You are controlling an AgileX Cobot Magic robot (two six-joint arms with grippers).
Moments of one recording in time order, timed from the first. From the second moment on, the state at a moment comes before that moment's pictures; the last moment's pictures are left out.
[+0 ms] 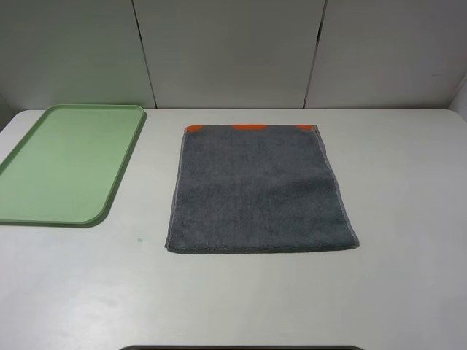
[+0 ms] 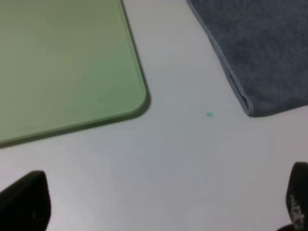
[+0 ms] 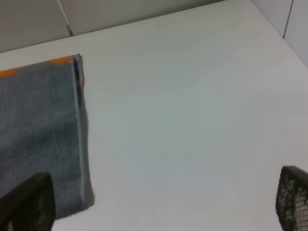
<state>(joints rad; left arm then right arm) -0.01 0.00 -0.50 -0.14 1.08 0.21 0.01 -0.01 -0.50 -0.12 1.03 0.23</state>
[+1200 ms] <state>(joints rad) -0.01 0.00 -0.50 -0.14 1.07 0.21 0.01 -0.01 -0.50 -0.12 1.03 0.23</state>
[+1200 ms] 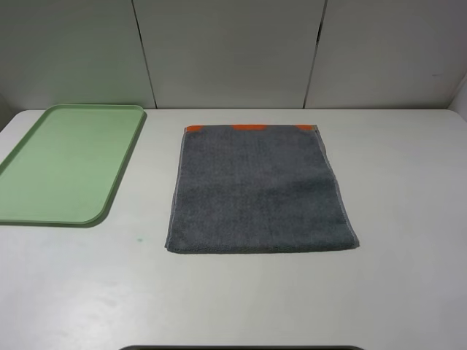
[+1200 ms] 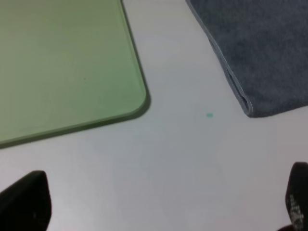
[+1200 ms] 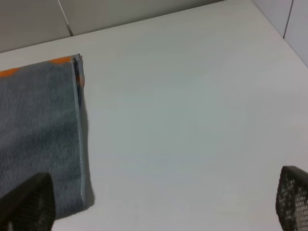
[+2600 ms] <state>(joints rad) -0.54 0.63 -0.63 0.18 1.11 0.21 0.16 0.63 -0.71 0.06 1.00 -0.36</state>
